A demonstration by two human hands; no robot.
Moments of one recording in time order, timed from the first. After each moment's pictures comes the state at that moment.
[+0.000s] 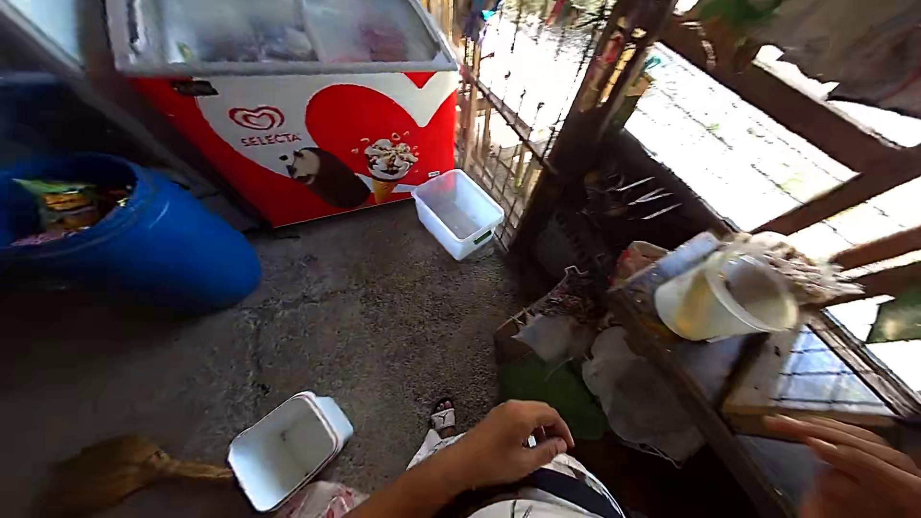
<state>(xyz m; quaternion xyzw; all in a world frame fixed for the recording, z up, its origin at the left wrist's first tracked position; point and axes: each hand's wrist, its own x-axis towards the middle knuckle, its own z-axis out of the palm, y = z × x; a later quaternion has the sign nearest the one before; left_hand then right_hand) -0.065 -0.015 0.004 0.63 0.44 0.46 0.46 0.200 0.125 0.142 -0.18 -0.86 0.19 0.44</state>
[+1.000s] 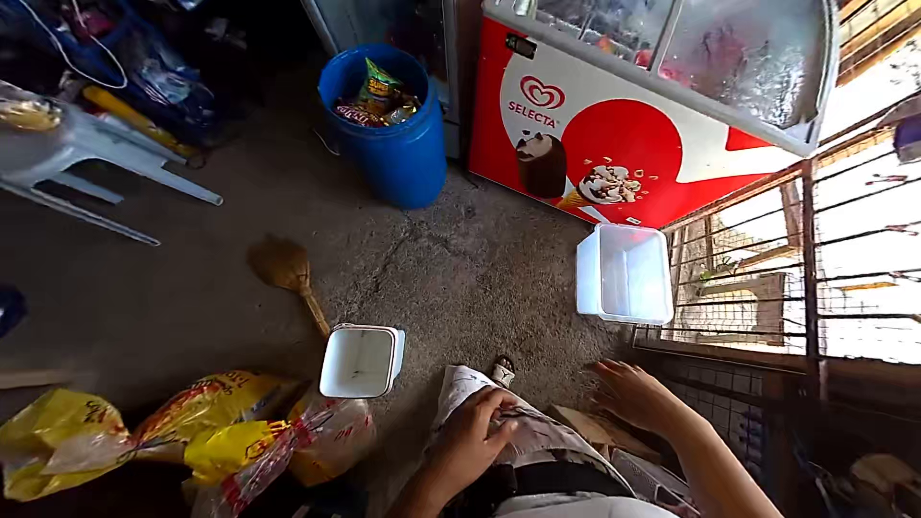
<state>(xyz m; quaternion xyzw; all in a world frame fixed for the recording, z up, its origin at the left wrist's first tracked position) -0.330 -0.043 -0.034 0.12 0.79 0.49 0.34 -0.360 0.270 -0.025 0.04 -0.87 0.18 -0.46</state>
